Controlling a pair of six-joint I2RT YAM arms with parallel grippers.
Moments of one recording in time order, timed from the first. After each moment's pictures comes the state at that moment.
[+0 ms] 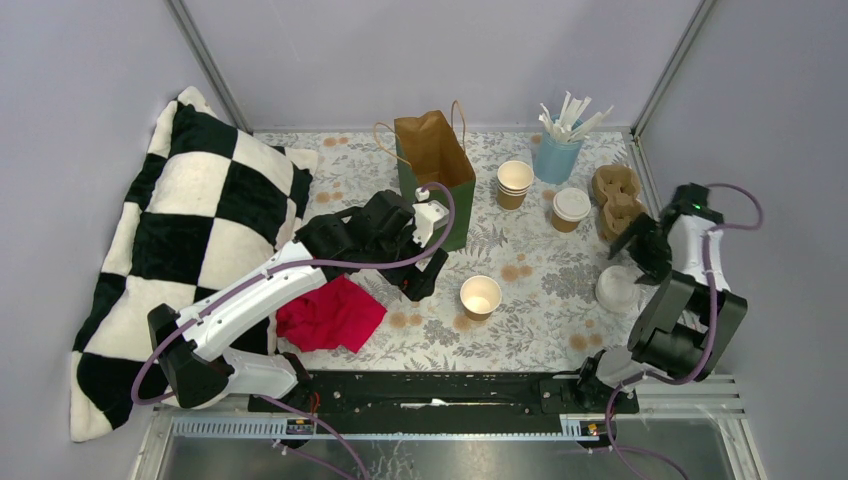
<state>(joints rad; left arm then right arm) -0.89 1.30 1.32 -0.92 0.13 -0.13 -0.43 1.49 1.09 -0.92 -0.10 0.31</state>
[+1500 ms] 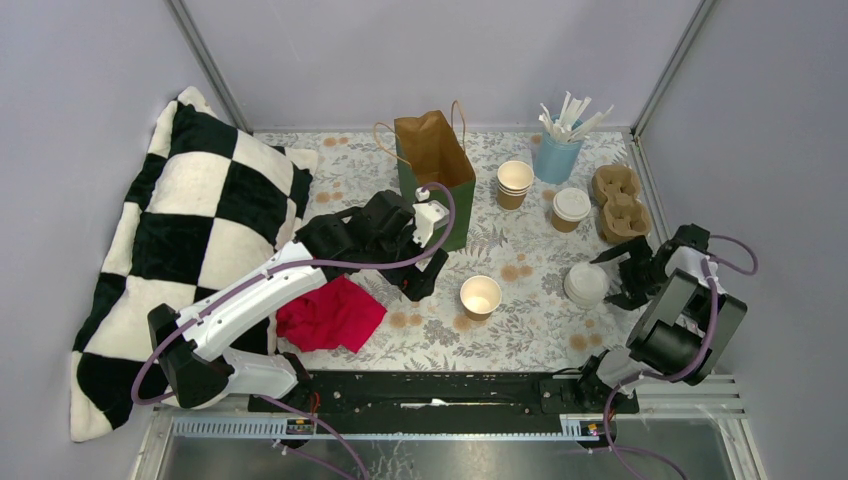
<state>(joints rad) -0.89 1.30 1.32 -0.92 0.12 -0.13 -0.63 1.47 0.77 -0.64 -0.47 0.57</state>
